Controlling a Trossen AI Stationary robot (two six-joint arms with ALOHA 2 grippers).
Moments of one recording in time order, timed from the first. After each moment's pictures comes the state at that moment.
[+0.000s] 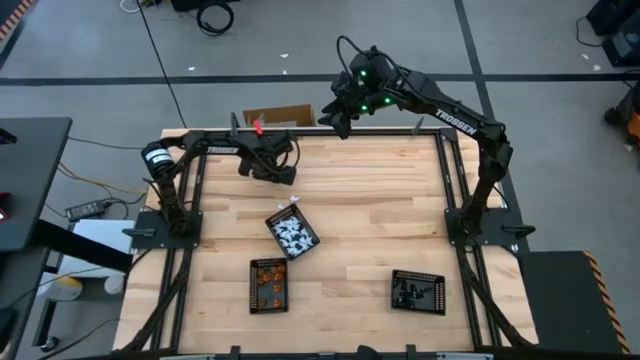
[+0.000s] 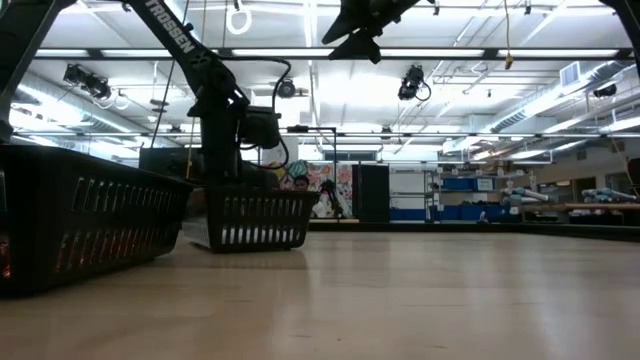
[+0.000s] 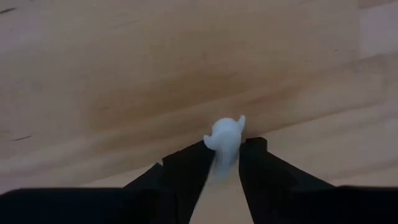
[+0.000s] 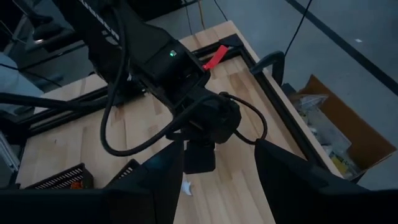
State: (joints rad) left arm 0.57 1.82 1.07 -0.65 0.00 -0.73; right arm -0.51 1.77 1.99 -0.82 -0.33 0.05
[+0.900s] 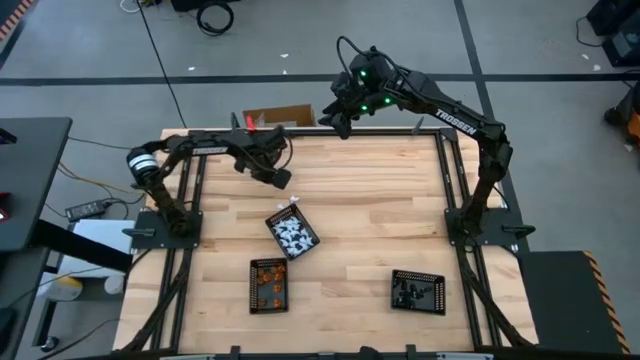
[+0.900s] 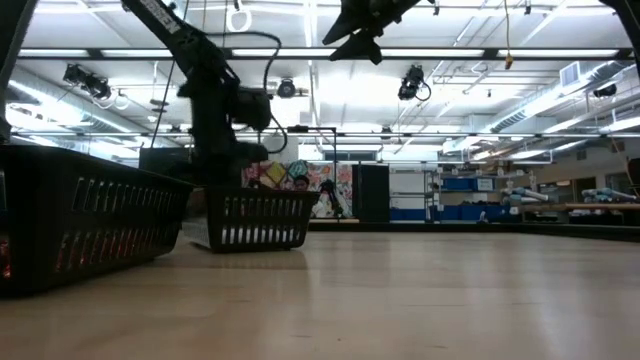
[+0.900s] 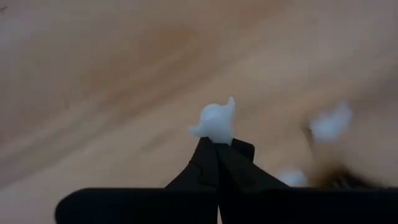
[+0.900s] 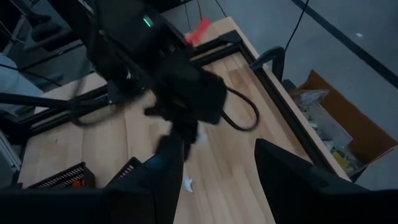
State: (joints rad) left arm 0.57 1.68 1.06 -0.78 0.10 -0.52; right arm -0.51 1.77 1.99 -0.83 -0.33 0.06
